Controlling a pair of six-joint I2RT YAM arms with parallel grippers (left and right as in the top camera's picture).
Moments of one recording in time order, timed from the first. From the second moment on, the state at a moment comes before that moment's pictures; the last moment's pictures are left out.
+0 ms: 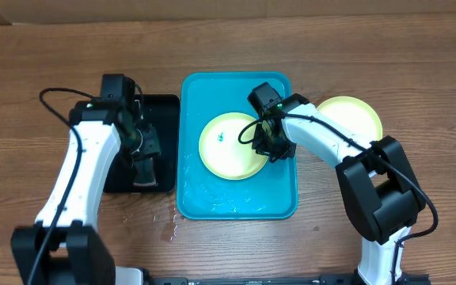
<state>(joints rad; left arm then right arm) -0.01 1.59 1.24 -1.08 0.01 -0.27 0.53 2.04 1.40 -0.85 -0.04 0.76</state>
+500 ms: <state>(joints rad) -0.01 1.81 1.24 -1.05 -0.06 -0.33 0.53 2.04 1.40 -0.85 -0.04 0.75</state>
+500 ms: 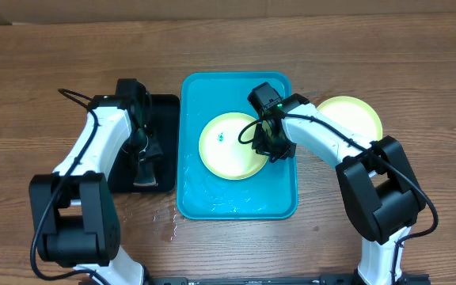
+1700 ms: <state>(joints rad) -0.01 1.85 1.15 -0.95 -0.10 -0.35 0.53 2.04 1.40 -0.85 -0.04 0.75</state>
